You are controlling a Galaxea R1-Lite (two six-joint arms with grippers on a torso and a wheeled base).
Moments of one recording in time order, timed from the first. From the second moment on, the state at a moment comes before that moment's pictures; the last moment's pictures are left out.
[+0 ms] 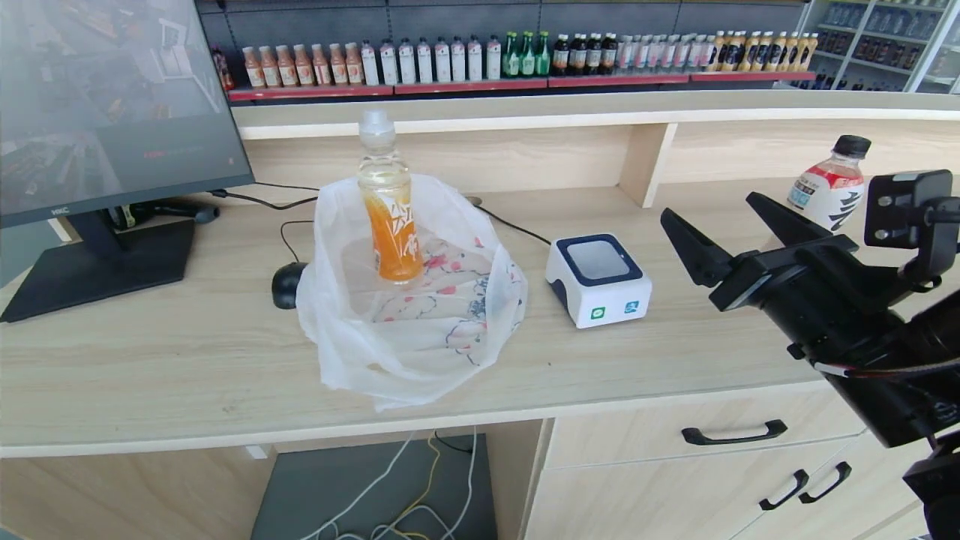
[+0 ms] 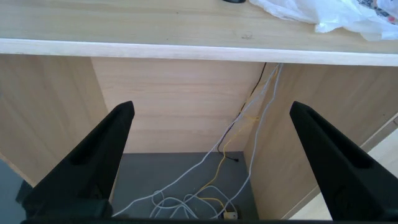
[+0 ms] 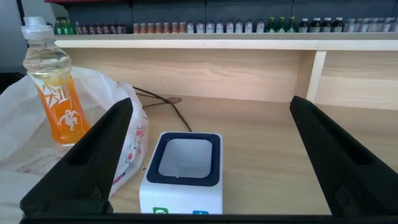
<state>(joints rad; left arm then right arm) 0.00 0.00 0.00 0.00 0.00 0.00 0.45 1.63 -0.47 -1.57 -0.10 -0.08</state>
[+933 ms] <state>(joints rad) 0.00 0.00 0.00 0.00 0.00 0.00 0.45 1.62 -0.41 -1.57 -0.10 -0.06</state>
